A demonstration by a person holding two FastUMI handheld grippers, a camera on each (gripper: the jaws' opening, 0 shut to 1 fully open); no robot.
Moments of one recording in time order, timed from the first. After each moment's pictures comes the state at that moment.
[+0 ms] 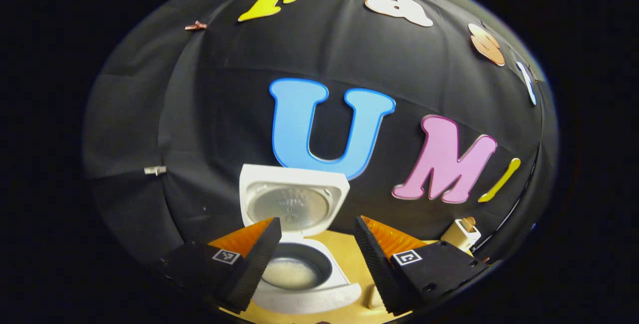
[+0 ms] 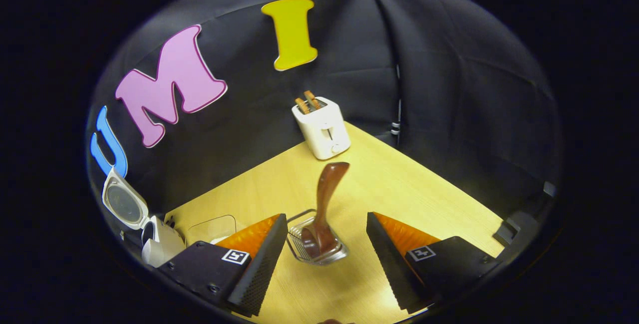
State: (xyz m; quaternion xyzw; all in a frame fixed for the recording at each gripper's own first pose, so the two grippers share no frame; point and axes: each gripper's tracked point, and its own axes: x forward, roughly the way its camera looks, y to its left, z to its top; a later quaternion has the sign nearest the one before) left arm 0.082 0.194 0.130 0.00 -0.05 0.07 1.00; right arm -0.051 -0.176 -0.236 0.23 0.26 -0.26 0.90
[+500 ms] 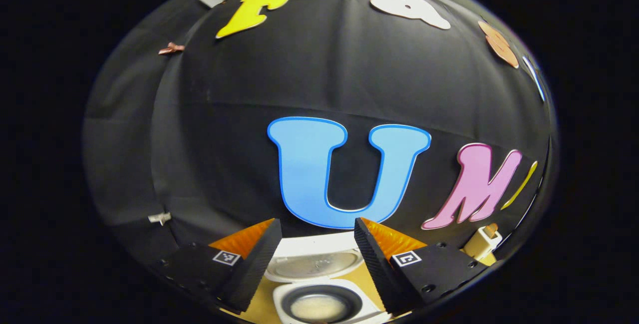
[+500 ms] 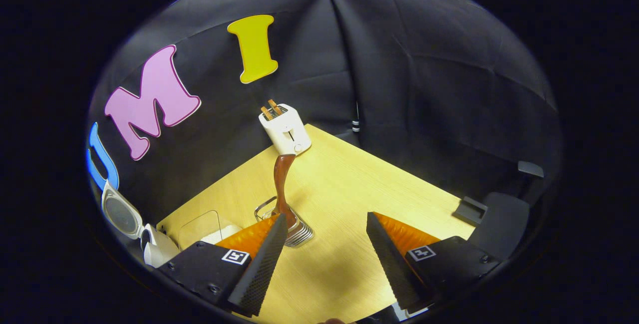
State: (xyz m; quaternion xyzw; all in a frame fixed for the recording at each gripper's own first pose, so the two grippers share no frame) left arm 0.160 0.246 0.233 0.08 -0.06 0.10 0.99; right arm -0.134 -0.178 -0.216 0.23 0.26 -0.33 0.88
